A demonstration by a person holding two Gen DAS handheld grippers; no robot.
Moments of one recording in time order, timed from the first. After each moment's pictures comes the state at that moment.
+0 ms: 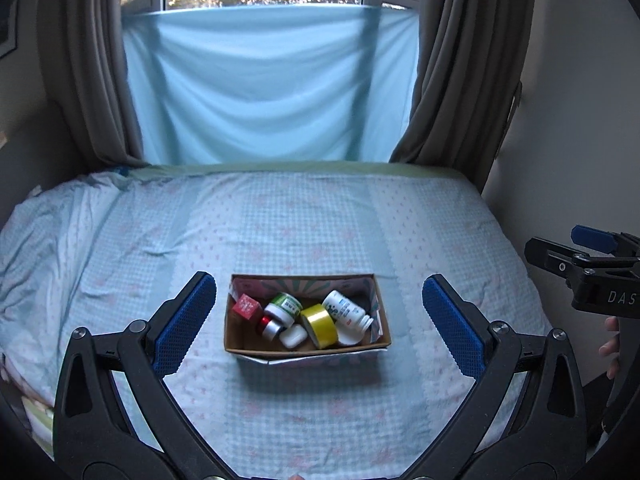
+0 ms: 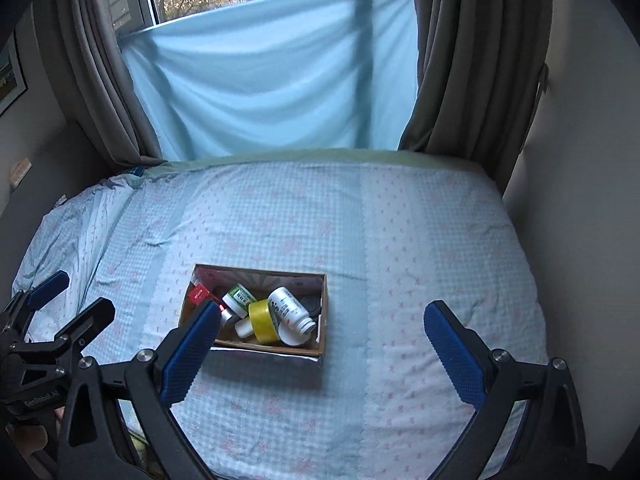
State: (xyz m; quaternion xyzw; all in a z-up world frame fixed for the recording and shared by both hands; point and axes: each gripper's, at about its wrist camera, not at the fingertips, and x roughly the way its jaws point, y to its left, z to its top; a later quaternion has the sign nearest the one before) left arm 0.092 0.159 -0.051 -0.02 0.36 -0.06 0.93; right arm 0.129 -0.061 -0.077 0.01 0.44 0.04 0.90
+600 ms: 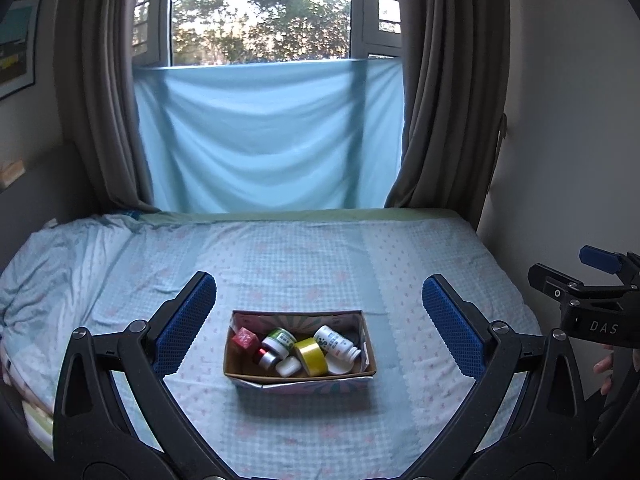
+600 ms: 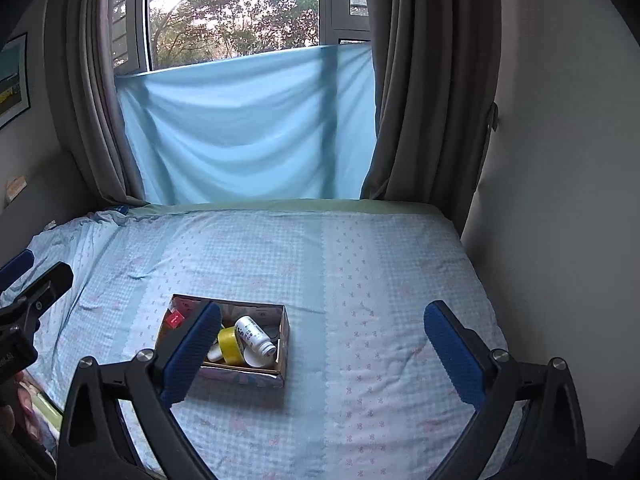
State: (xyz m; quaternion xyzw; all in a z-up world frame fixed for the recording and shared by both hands) left arm 0.035 0.118 -0.015 0.00 0.28 -0.05 0.96; right arm 0.062 -0.101 -0.047 0.00 0.35 -0.01 0.94
